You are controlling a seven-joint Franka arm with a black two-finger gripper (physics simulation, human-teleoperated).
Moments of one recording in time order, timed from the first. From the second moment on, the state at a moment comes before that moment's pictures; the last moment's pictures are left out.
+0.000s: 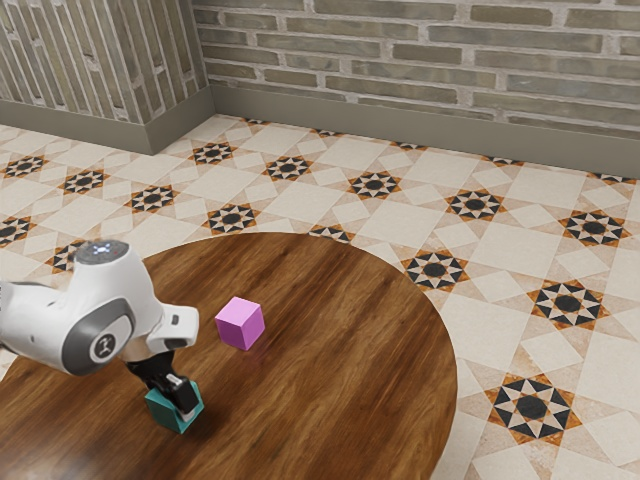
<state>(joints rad) -0.01 -0.13 0.02 -2.76 -0.03 2.67 0.24</state>
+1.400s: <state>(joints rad) -0.01 -0.10 0.02 -2.74 -0.09 2.68 0.19</state>
